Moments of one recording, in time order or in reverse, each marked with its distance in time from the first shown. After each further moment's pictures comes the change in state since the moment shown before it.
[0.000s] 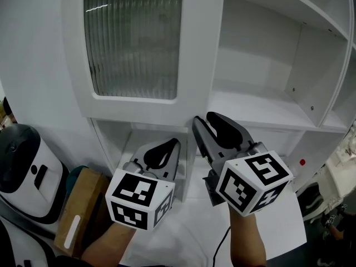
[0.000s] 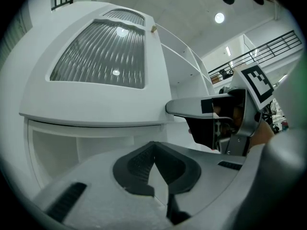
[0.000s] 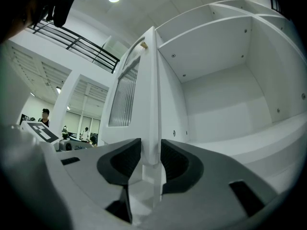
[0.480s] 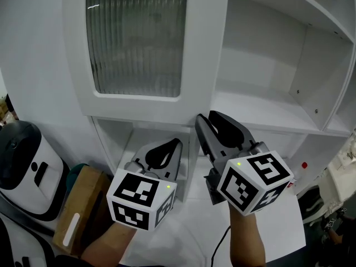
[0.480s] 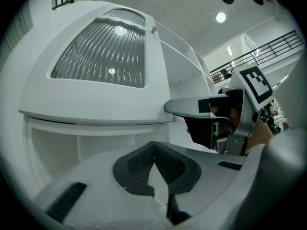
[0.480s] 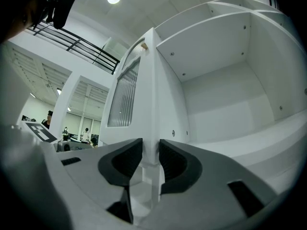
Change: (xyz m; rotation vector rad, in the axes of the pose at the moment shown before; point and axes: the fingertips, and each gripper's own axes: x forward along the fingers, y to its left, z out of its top) left arm 0.005 0.002 -0.004 -0.008 0.007 0.011; right arm 0.008 -0.006 -0.002 0.010 -0.010 0.011
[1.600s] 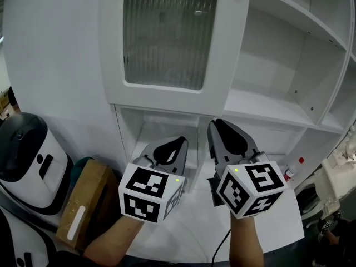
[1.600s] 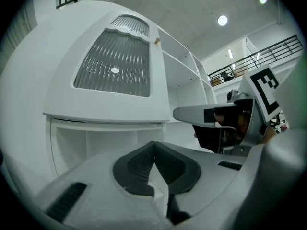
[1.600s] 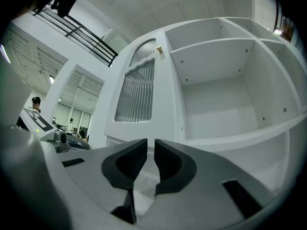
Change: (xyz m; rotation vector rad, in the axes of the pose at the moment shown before) left arm -0.052 0.005 -0.003 -0.025 -0.001 -0.013; right arm -0.028 0.046 -0.009 -0.066 0.026 -0.147
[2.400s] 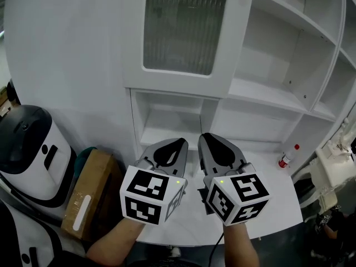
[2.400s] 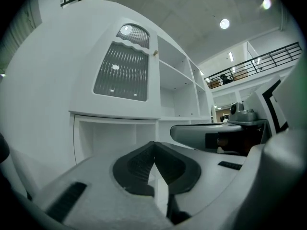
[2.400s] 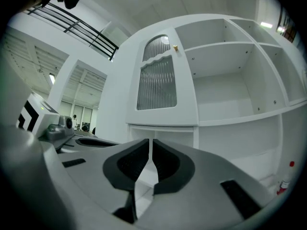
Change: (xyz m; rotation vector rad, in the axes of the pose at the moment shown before) left arm -0.077 -0.013 -0.011 -0.034 0.014 -0.020; right arm -0.048 0.079 -0.035 0.015 0.097 0.004
